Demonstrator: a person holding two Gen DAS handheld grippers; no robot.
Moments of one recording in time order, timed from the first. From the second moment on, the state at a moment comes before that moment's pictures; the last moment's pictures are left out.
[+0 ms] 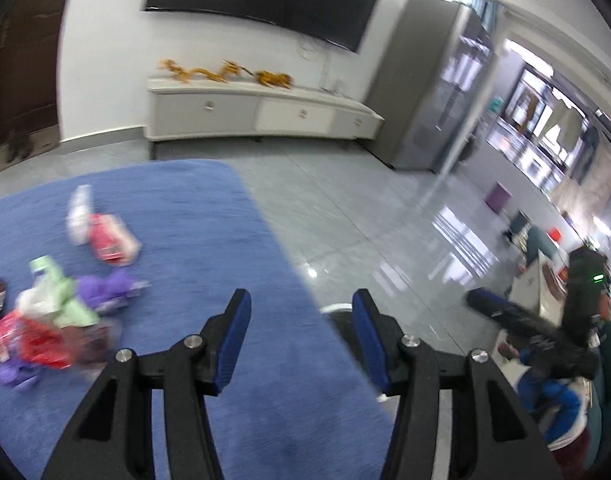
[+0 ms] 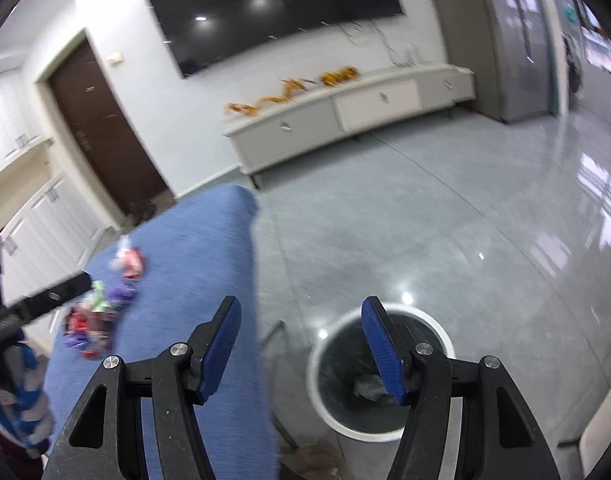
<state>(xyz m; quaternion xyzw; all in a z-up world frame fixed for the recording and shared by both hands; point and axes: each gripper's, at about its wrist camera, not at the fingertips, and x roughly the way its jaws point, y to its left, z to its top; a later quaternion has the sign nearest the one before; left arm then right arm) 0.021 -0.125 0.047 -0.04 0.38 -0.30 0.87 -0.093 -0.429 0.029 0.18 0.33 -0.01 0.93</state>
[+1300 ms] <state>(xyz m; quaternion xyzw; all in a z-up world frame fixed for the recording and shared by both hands) 0.038 0.087 -0.071 -0.14 0.44 -0.17 0.87 0.037 -0.125 -0.052 0.03 0.49 0.26 0.83</state>
